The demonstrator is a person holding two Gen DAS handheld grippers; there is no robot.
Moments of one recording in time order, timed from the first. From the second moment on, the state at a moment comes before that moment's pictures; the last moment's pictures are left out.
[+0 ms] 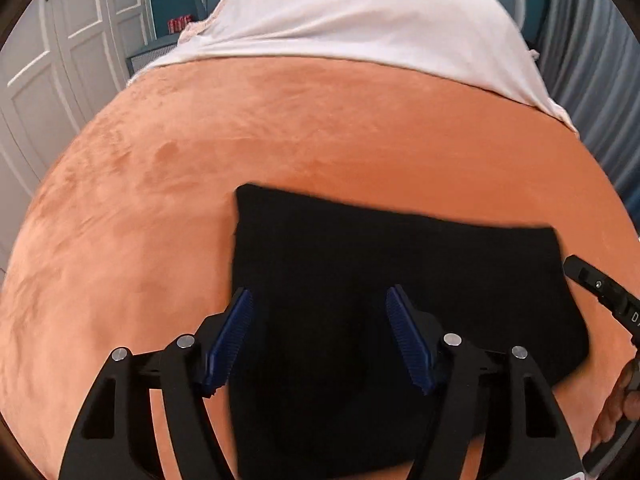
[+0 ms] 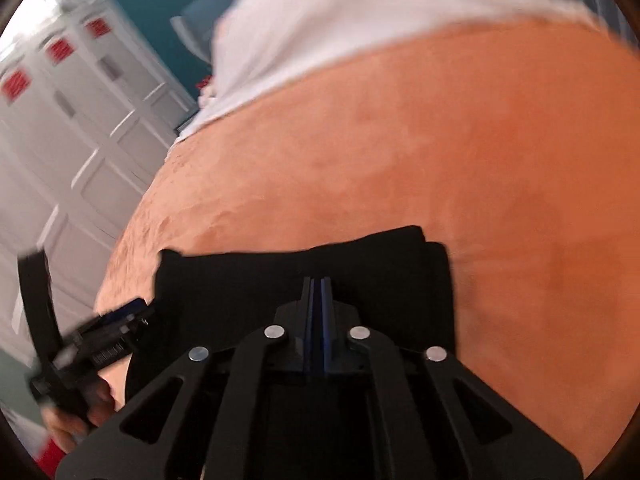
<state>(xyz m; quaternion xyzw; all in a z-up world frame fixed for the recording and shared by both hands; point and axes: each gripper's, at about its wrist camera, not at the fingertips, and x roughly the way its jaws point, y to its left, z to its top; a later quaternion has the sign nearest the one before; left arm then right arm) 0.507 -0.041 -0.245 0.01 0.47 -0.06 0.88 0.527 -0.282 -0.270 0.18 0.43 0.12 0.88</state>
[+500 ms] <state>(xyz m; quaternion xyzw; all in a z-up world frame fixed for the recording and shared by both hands) 0.475 -0.023 -0.289 0.01 0.55 -0.03 0.83 0.454 -0.279 -0.276 0.09 0.48 0.05 0.87</state>
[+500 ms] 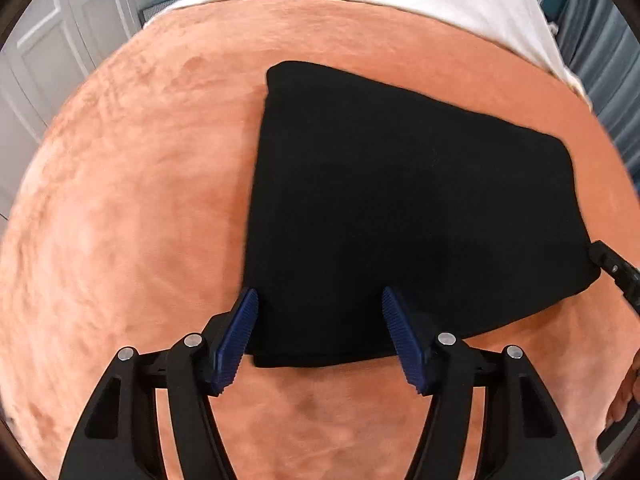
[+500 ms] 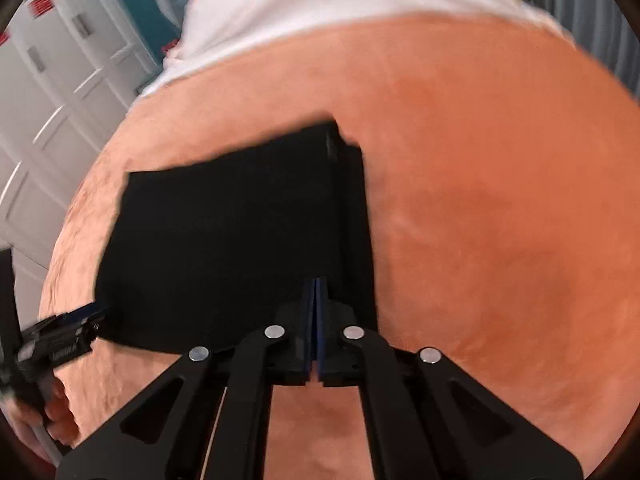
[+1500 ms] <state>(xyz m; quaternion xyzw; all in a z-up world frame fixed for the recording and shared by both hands) 0.230 -0.042 -0.126 0.08 0.42 0.01 0.91 0.236 -0.208 -0.124 0.10 0.38 0.03 0.92</state>
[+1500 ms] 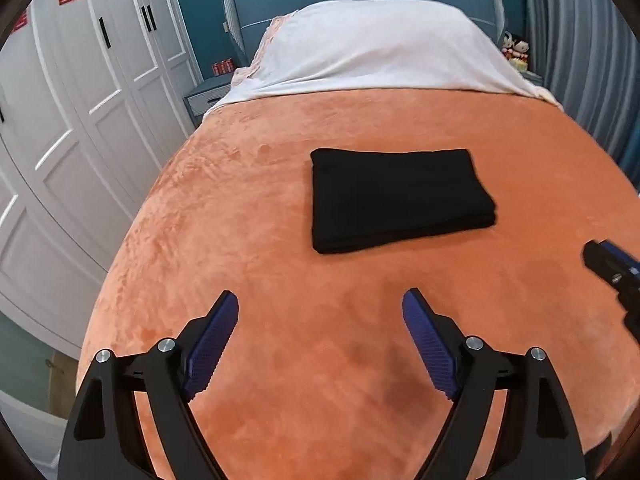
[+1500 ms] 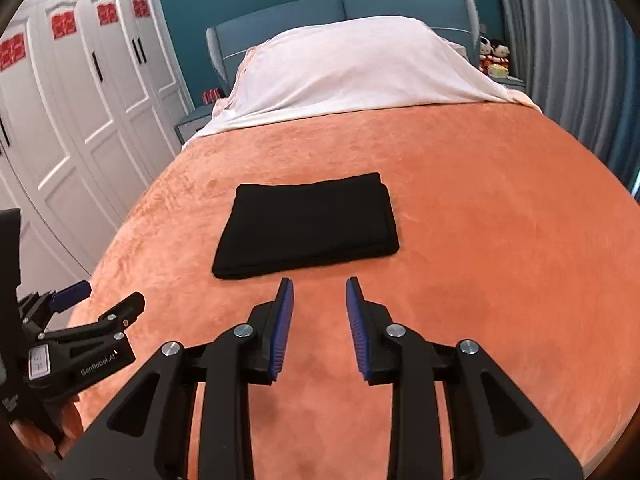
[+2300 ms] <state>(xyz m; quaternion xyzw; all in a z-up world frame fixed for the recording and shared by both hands) 0.144 -0.060 -0.108 0.07 0.39 0.00 0.92 0.136 -0.193 -0.108 0.09 0.36 0.02 0.93</state>
